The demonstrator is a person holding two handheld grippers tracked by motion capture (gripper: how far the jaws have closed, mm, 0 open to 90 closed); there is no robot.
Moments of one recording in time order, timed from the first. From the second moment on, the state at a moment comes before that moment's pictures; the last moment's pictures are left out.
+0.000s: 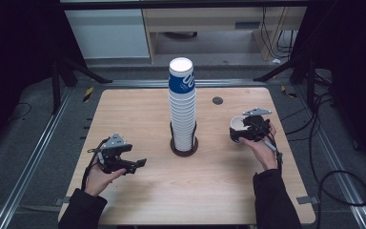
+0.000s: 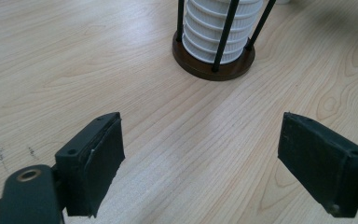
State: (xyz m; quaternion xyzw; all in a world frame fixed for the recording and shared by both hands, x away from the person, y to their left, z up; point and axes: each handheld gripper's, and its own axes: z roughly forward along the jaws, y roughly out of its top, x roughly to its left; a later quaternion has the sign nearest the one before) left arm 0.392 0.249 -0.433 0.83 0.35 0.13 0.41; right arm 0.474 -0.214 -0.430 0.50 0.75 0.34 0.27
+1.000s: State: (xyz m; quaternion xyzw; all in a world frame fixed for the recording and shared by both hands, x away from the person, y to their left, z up) left arm 0.391 0.245 -0.435 0.83 0.35 0.13 0.41; right arm 0.413 -0.195 -0.357 0.42 0.72 0.46 0.30
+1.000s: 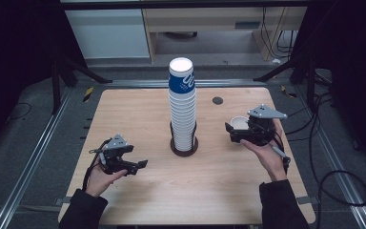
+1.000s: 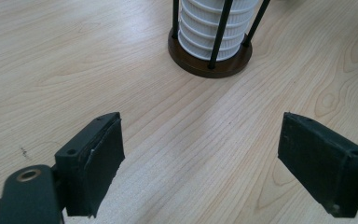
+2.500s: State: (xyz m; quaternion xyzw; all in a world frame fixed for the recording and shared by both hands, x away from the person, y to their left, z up) left arm 0.393 0.245 -0.441 0.83 0.35 0.12 0.41; right arm 0.422 -0.098 -0.270 0.31 0.70 0.58 0.28
